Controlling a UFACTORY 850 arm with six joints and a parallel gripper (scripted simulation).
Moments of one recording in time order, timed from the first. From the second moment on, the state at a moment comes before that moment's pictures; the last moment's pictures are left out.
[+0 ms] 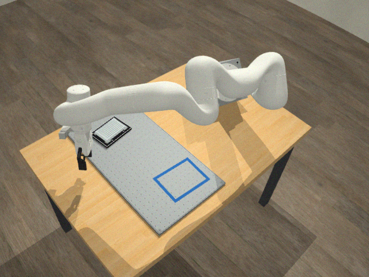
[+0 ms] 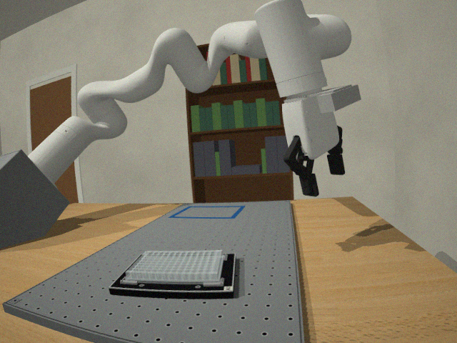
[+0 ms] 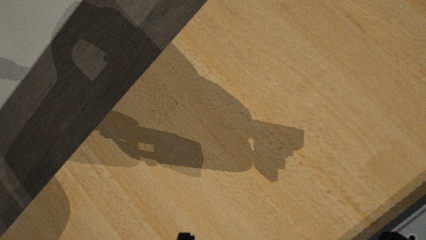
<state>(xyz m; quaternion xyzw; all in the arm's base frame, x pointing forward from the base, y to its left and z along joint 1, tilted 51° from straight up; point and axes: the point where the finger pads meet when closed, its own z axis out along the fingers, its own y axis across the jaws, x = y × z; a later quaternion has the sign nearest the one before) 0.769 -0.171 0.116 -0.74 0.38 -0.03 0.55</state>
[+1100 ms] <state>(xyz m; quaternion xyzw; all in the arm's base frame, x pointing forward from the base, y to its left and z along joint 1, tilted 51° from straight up) 0.690 -0.206 0.035 -0.52 0.70 0.20 0.45</state>
